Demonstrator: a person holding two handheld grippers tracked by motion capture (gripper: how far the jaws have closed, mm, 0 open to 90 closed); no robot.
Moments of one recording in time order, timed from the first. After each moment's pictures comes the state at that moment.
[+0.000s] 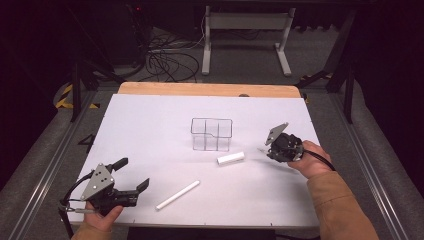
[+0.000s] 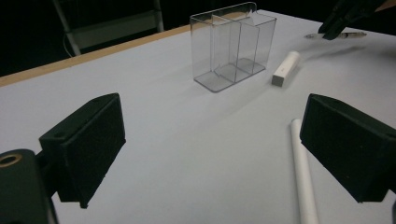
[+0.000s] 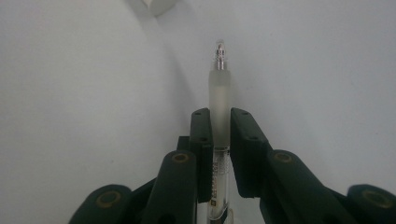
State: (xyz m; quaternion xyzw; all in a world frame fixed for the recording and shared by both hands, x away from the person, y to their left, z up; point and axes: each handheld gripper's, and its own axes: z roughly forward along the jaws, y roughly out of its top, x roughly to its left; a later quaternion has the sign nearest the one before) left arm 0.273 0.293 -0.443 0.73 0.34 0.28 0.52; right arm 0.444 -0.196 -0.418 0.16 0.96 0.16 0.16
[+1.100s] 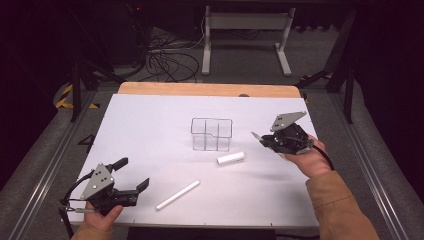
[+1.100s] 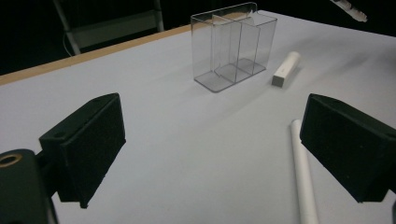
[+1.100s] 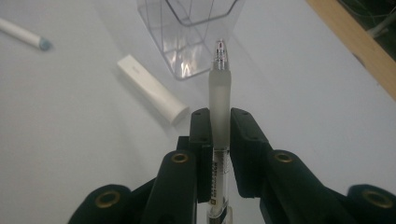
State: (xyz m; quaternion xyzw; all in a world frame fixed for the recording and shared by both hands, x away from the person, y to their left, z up) left arm 0.273 0.294 -0.443 0.73 0.34 0.27 0.52; right arm 0.426 -0.190 -0.365 0.19 0.91 0.31 0.18
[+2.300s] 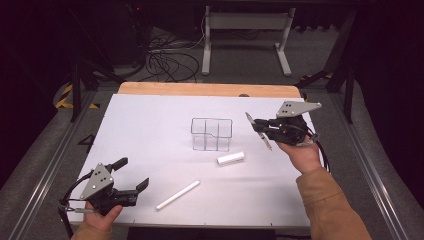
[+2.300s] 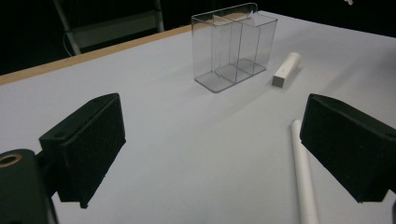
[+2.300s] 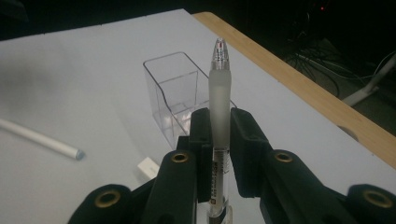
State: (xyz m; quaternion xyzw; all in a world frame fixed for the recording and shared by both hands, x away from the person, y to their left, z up) left arm 0.273 0.294 -0.443 0.73 0.34 0.27 0.52; right arm 0.425 -0.181 -0.337 0.21 0.84 0.47 0.19
